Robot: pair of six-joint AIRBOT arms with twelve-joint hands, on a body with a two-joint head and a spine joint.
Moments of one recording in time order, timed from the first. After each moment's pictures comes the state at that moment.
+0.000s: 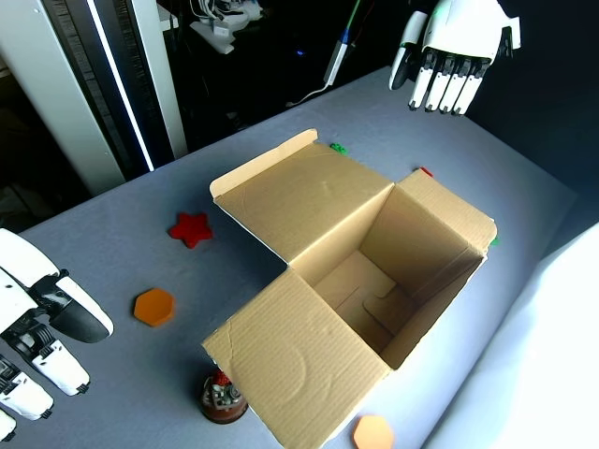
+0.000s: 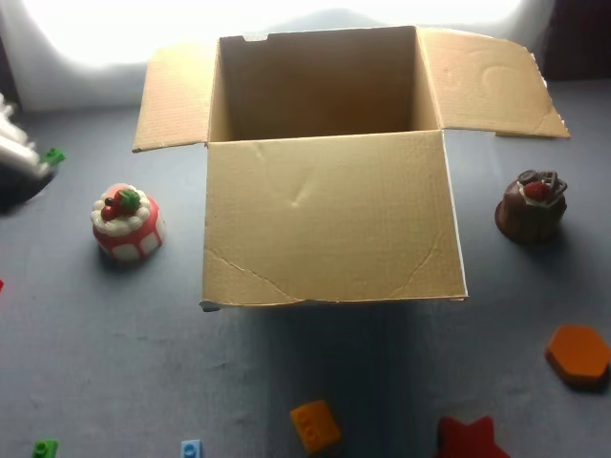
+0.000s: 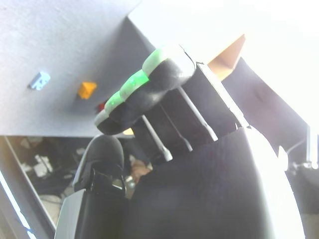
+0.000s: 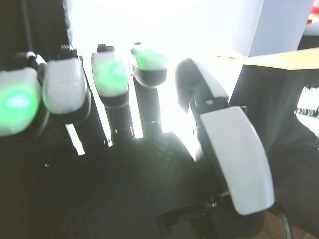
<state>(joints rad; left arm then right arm) 0.04 -0.61 1.31 1.86 -0.94 -0.46 -0.29 -0.54 0.79 0.70 0.43 -1.70</state>
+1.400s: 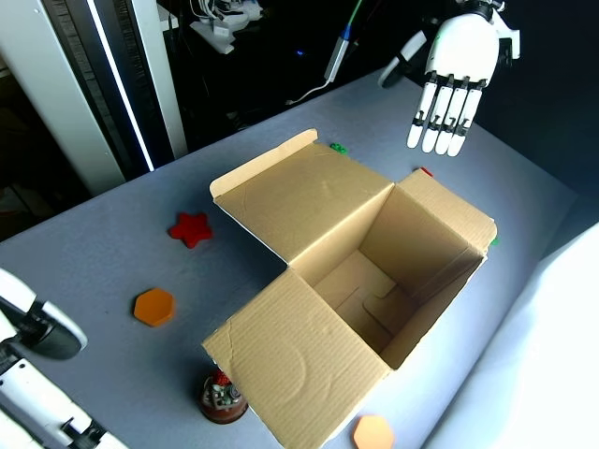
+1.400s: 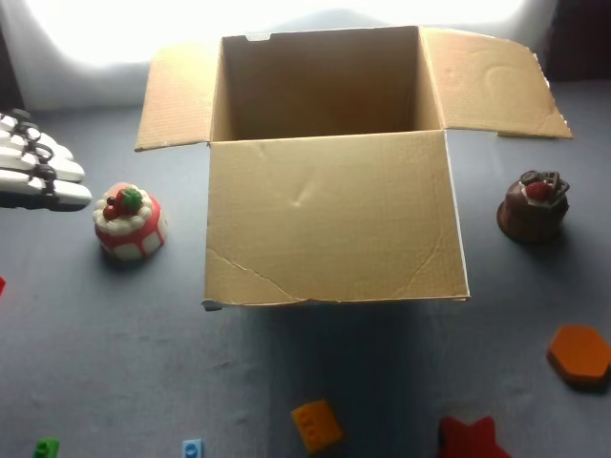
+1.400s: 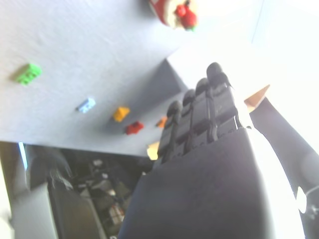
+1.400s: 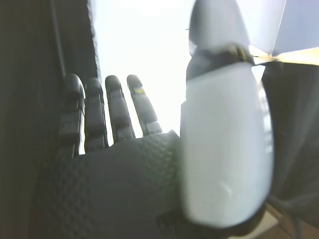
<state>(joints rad) 0.21 -0.68 1.41 1.85 -0.95 -0.47 -0.29 -0.54 0.78 0.90 0.47 -1.79</state>
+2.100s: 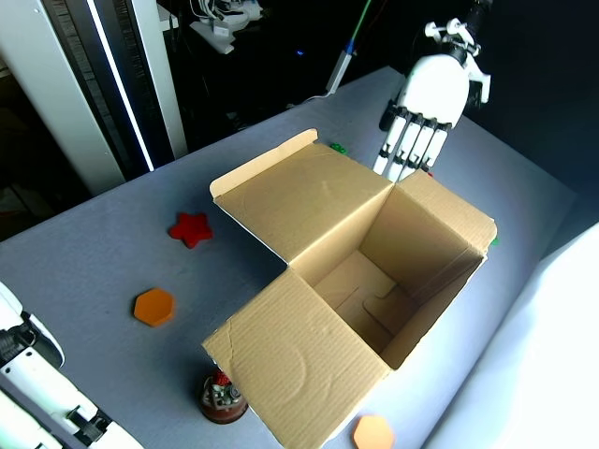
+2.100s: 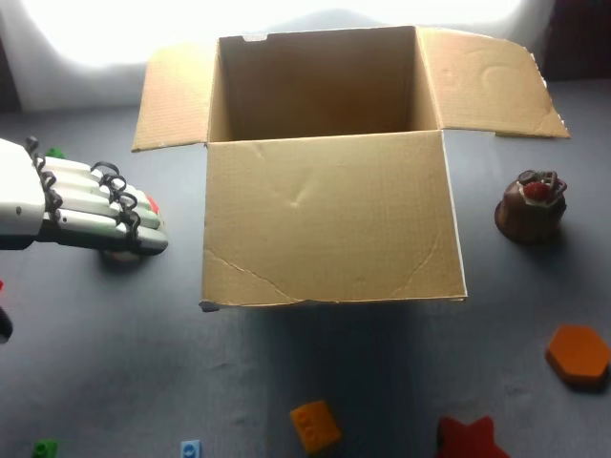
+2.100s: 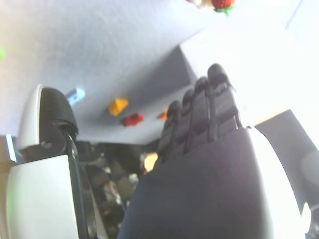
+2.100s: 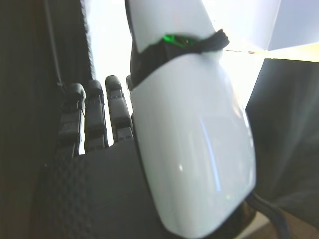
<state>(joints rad) 0.42 -0.88 1.50 1.64 -0.92 -0.39 -0.28 -0.54 0.77 0.90 0.47 -1.82</state>
